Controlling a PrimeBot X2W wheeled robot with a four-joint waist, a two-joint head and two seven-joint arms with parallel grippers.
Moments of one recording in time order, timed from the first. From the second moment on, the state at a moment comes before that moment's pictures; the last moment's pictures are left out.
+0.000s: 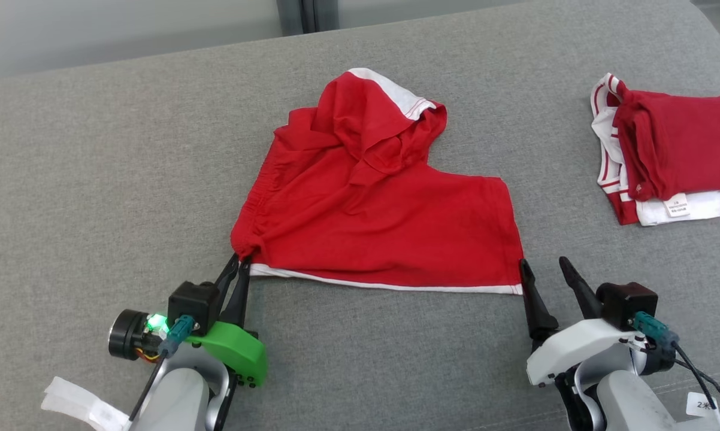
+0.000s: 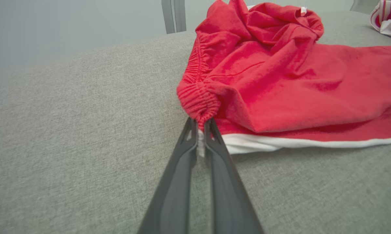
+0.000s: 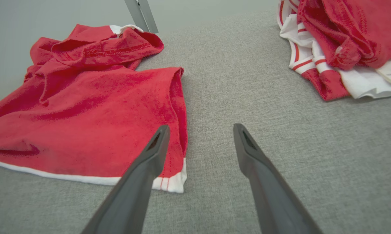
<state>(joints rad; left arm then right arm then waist) -0.30 0.09 -0.24 0.56 -0.11 -0.09 -0.26 -0.18 -0.06 0.08 0.43 0.26 0.13 -0.23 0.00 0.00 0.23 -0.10</state>
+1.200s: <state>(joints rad) -0.47 0.17 -0.27 0.38 -0.09 -0.12 -0.23 -0.44 -0.16 0.30 0.32 0.45 0.13 -0.16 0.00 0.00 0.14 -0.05</state>
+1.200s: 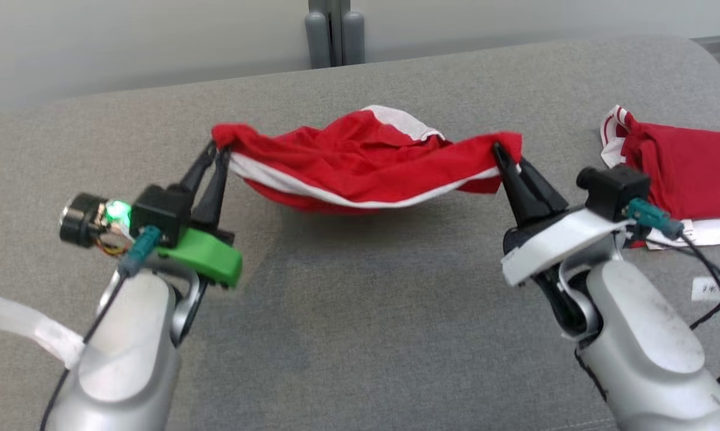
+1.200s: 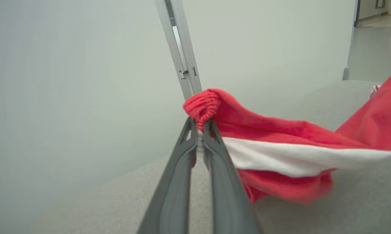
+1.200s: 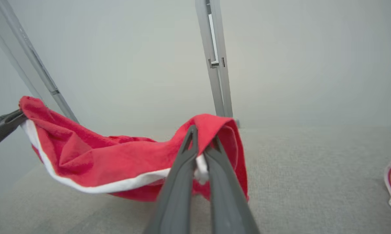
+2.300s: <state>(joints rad) -0.91 0.31 -0.28 0.15 -0.33 -0.13 0.21 -0.81 -0.12 0.11 0.05 0.32 0.13 0.28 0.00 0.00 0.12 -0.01</state>
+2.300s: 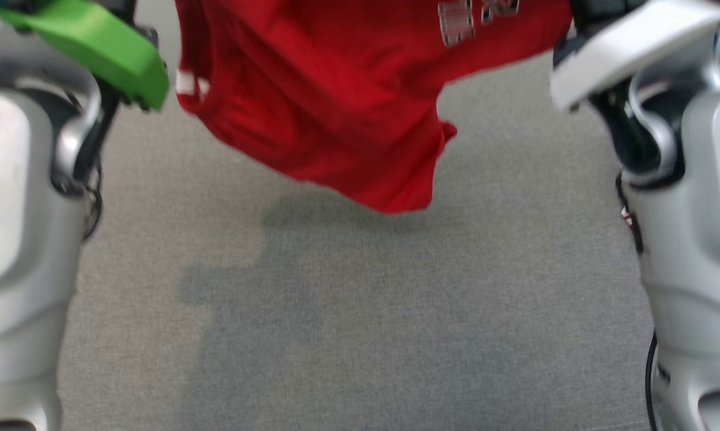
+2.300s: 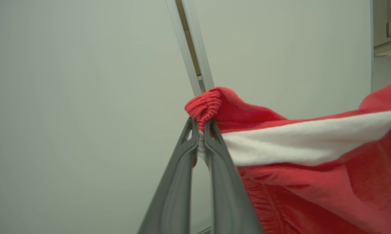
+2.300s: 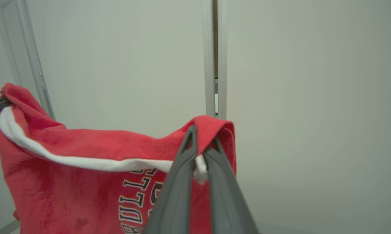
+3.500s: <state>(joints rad) -1.09 0.23 -0.40 0.73 -0.31 -0.13 -0.26 -1.27 -0.12 0.33 1.04 0.36 0.13 -0.26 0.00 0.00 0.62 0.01</state>
